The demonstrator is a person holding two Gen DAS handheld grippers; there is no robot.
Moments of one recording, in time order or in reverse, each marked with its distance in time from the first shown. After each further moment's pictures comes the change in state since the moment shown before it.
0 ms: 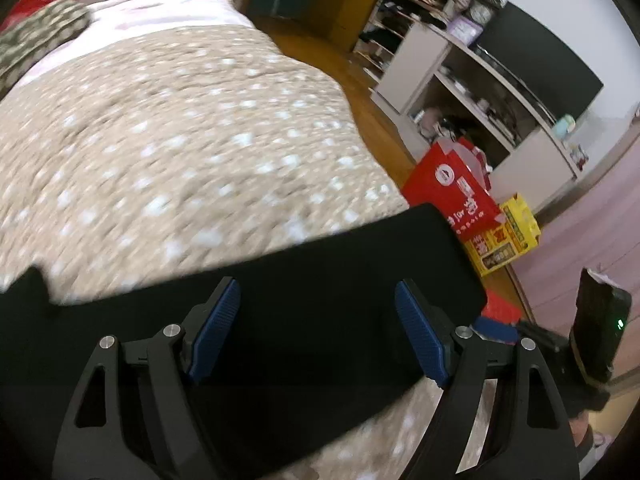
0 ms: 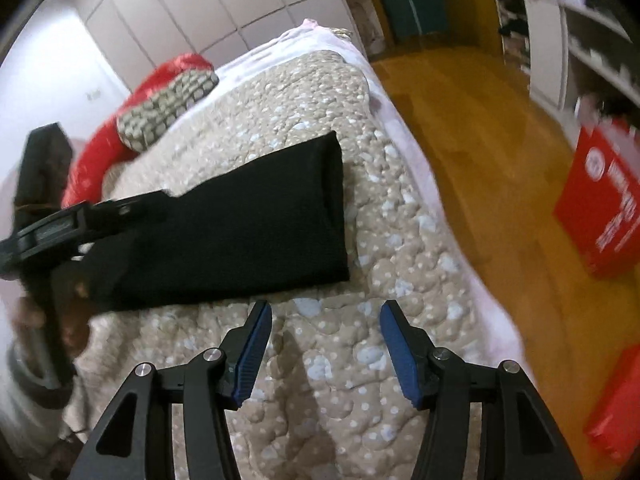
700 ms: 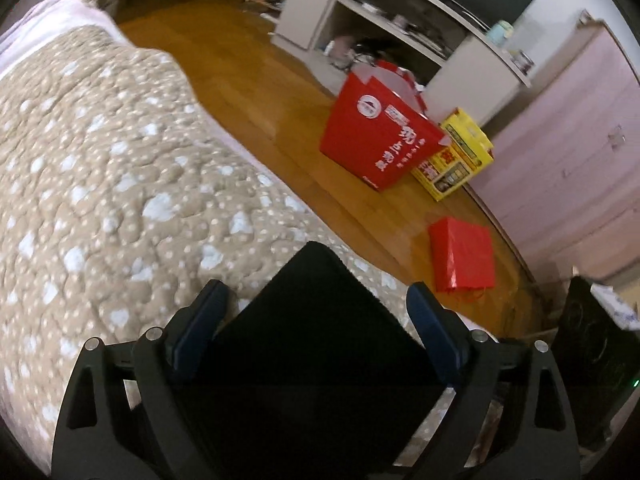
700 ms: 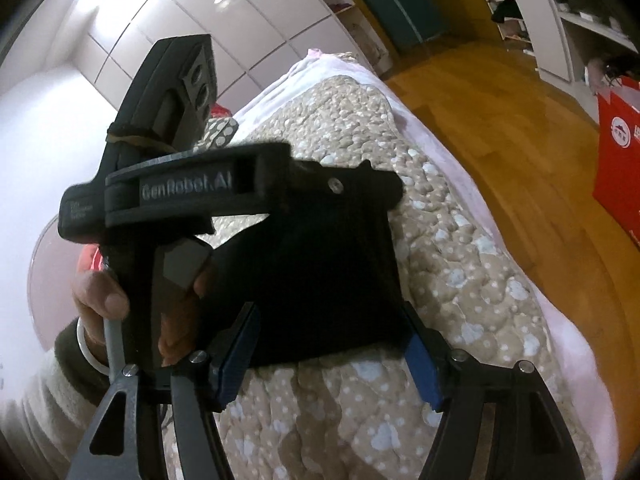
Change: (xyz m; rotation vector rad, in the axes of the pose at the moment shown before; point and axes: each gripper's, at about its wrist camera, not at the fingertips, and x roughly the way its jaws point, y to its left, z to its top) left arm 0.092 -0.082 0.051 0.291 0.210 -0.206; right arm 0.022 0.009 0.009 0.119 -0.126 0.154
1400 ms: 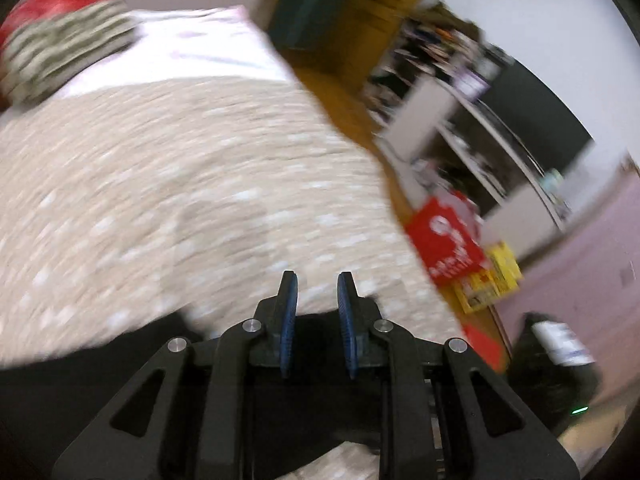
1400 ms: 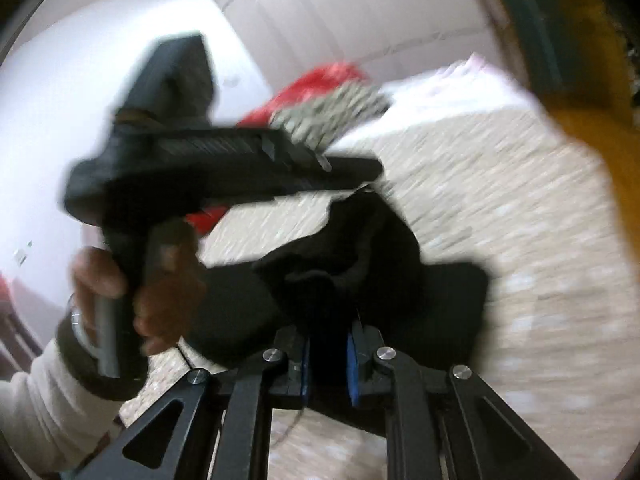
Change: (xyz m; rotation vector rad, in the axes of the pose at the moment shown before) left arm -0.242 0.125 -0.142 -0.430 -0.358 0.194; right arm 0.074 0.187 0.004 -0.391 0.130 0.283
